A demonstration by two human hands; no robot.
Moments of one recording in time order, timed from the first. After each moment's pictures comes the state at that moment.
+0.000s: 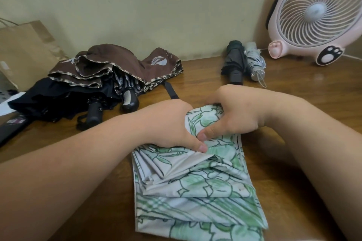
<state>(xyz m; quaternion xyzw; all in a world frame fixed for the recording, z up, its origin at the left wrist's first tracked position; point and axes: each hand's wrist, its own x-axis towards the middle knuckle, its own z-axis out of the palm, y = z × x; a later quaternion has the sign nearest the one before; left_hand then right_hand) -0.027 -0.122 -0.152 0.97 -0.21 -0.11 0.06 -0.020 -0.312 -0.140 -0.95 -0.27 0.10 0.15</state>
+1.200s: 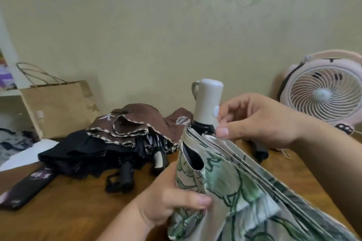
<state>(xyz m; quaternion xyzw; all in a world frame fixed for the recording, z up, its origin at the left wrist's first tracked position) -0.035 -0.049 -0.160 0.55 -0.34 -0.14 0.75 0.006 -0.266 -0.049 -0.70 -0.39 0.13 0.58</state>
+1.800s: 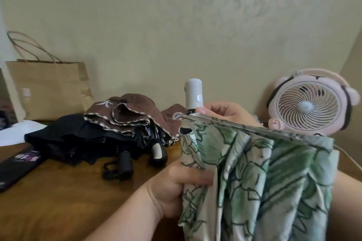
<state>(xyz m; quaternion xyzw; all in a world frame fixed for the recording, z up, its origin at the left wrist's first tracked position) -0.042 -0.045 -0.161 0.40 -0.28 -0.29 0.82 0.008 -0.205 -0.070 -0.74 -0.24 0.04 0.62</state>
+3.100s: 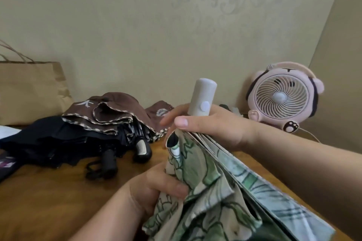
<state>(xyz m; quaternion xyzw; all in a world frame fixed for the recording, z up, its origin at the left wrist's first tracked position) -0.043 -0.041 -0.174 0.42 -0.35 -0.33 0.77 -0.050 -0.200 -0.046 -0.80 -0.30 0.12 0.50</state>
